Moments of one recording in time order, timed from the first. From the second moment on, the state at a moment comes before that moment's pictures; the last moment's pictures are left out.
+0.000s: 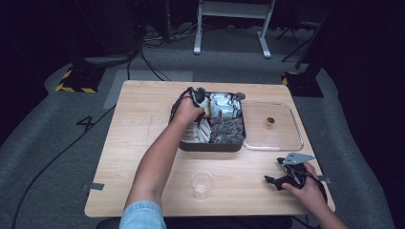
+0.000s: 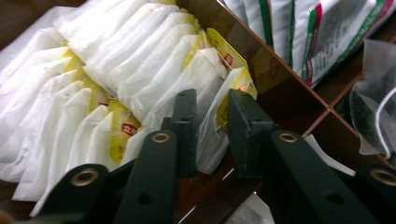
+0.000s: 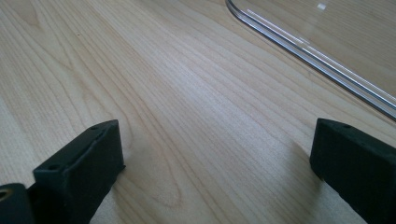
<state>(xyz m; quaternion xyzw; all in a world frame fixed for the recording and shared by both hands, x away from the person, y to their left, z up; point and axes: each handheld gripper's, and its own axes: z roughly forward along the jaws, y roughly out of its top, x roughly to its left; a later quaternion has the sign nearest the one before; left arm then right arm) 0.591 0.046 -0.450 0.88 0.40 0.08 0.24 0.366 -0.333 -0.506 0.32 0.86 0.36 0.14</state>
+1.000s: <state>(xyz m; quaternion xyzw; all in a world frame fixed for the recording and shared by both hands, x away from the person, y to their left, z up) 0.577 0.059 -0.420 0.86 0.39 0.08 0.31 0.366 -0.333 -0.506 0.32 0.86 0.36 0.14</state>
